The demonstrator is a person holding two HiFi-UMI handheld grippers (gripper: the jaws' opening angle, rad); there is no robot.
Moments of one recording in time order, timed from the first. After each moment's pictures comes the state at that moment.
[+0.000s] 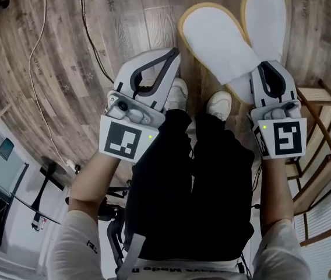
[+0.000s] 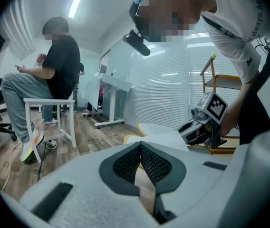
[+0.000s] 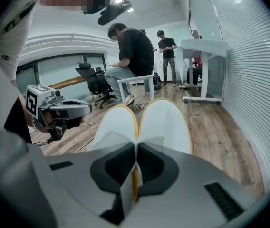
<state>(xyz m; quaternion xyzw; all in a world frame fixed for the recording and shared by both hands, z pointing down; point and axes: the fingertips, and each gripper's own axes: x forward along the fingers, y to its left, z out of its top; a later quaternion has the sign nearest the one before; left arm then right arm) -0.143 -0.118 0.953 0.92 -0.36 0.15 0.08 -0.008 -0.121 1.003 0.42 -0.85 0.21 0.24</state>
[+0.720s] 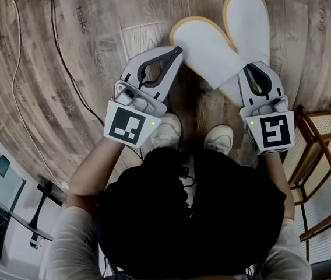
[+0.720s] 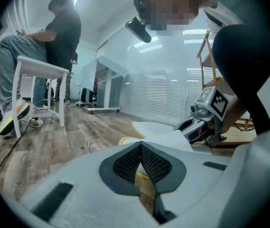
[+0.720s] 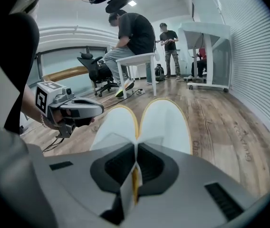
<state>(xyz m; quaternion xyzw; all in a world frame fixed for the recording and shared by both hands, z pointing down) -0.118 -0.148 1.157 0.93 -0.33 0.16 0.09 -0.006 -0.139 1.193 0.40 -0.86 0.20 0.25</state>
